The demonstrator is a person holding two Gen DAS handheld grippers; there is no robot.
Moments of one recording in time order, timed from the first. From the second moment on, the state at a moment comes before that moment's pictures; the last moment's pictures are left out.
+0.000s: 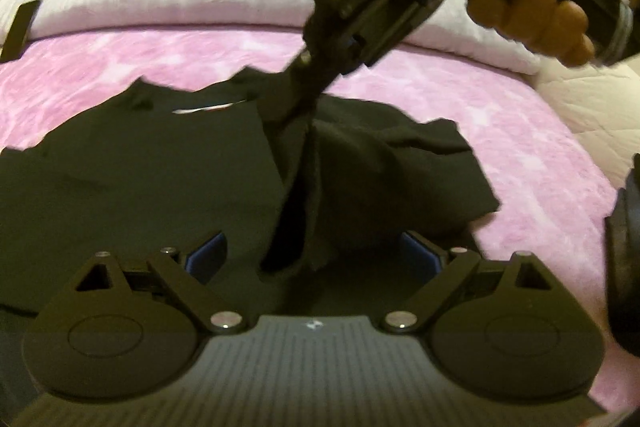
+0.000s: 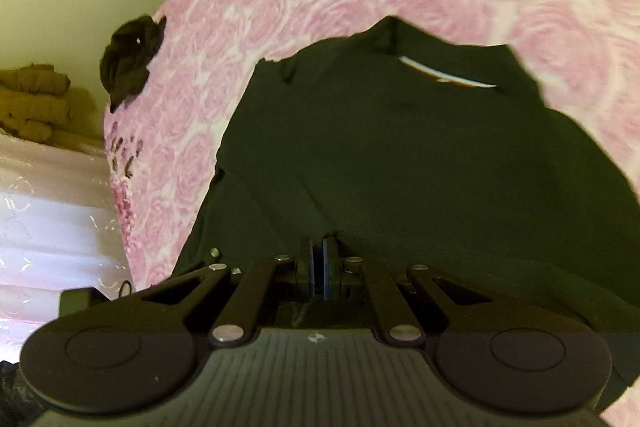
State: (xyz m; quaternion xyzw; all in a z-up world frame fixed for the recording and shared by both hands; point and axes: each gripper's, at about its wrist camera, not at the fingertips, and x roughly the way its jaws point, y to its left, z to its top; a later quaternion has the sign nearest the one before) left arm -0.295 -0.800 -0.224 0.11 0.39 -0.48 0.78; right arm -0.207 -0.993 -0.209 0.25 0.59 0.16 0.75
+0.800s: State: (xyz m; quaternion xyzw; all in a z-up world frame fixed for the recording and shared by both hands) left arm -0.211 -0.785 -0.192 0.00 0.44 -0.52 0.74; right arm -0.462 -1.063 -0.255 0.35 0.41 -0.19 0.82
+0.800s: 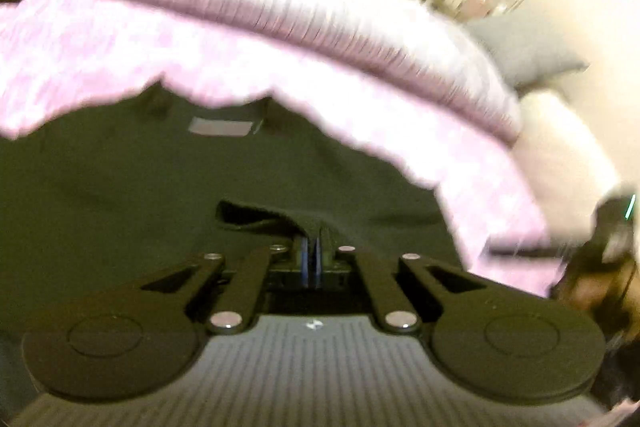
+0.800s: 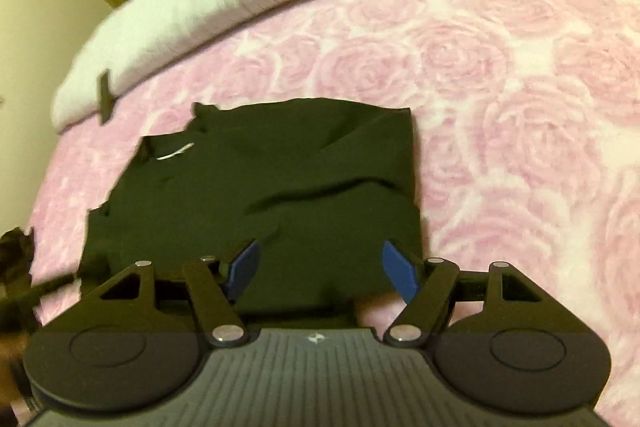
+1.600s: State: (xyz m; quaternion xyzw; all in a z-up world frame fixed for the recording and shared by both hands) left arm -0.138 -0.723 -0.190 0.08 0.42 -0.43 0.80; right arm -0.419 -1.011 -0.318 0.14 0.42 -0.25 0.86
